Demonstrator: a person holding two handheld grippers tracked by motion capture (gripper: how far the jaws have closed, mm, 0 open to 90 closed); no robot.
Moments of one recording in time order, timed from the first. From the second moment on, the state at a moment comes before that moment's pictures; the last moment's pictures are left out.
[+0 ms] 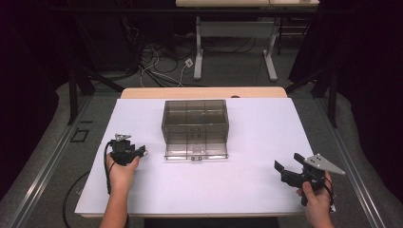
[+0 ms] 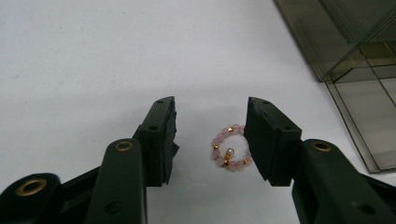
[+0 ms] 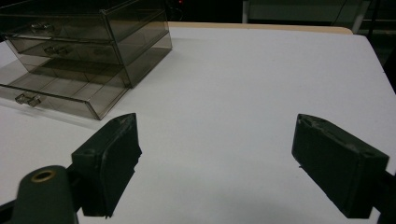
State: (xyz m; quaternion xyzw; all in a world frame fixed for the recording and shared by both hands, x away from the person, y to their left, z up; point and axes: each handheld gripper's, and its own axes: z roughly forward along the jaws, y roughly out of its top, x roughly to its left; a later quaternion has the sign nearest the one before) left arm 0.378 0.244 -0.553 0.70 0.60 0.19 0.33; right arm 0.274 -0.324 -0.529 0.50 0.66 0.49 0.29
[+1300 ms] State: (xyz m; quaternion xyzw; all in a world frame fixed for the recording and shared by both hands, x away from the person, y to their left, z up) left arm 0.379 0.235 -0.557 0.72 0.59 0.19 0.30; right arm 0.274 -0.324 -0.529 0.50 0.66 0.48 0.28
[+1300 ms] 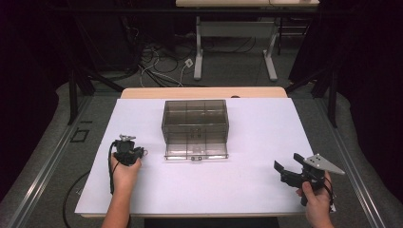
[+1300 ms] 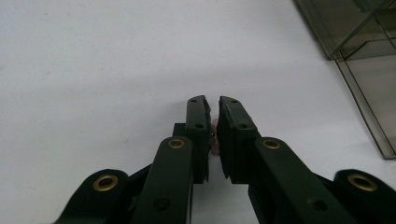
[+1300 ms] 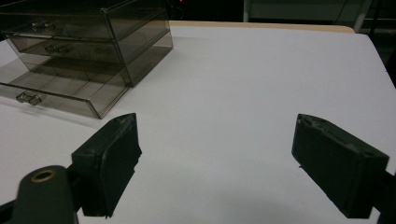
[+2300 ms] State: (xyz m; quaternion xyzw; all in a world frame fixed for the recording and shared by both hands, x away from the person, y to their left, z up) left arm 0.379 0.234 -0.557 0.72 0.60 0.19 0.30; right arm 0.275 -0.323 -0.529 0.50 0.66 0.49 0.28
